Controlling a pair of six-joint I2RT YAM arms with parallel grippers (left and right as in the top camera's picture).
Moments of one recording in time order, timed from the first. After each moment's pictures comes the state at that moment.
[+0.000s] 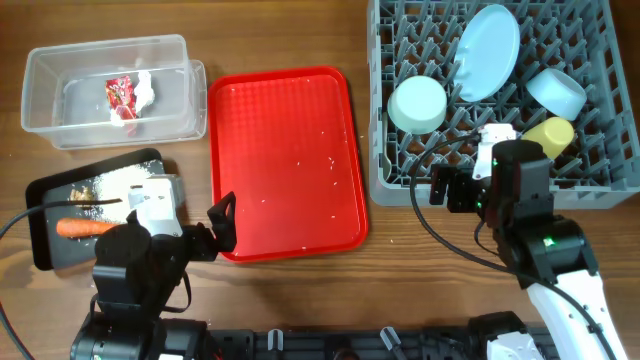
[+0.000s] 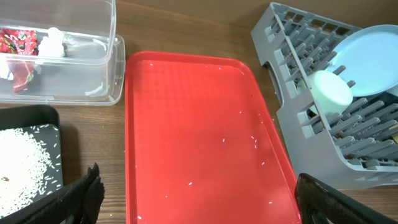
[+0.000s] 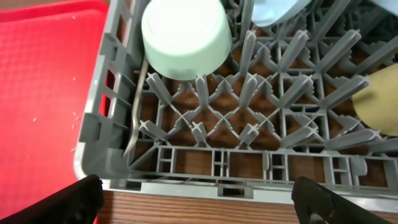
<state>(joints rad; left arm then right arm) -0.10 0.47 0.69 -0.73 0.13 -0.26 0.17 0.94 0.81 -0.69 0.03 0.16</state>
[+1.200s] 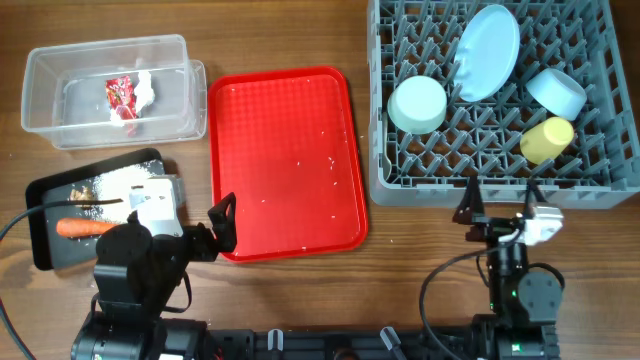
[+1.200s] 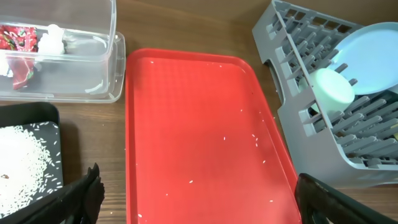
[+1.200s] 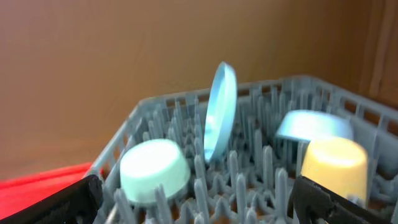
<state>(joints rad) -0.10 0.47 0.68 -0.73 0.13 -0.26 -0.01 0.02 0.01 0.06 0.03 0.15</state>
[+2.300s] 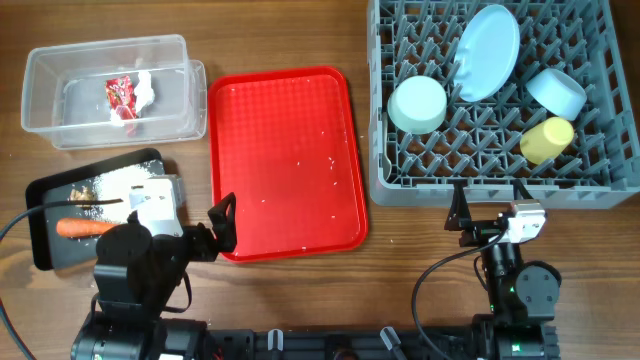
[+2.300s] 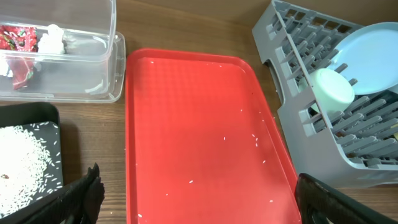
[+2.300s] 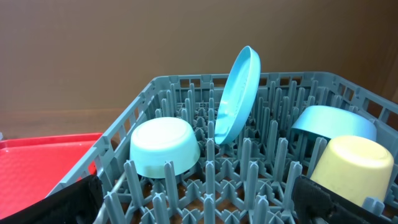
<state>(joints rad) -0.10 0.47 0.68 -0.73 0.13 -0.26 -0.01 0.02 0.01 0.00 -0.05 0.05</state>
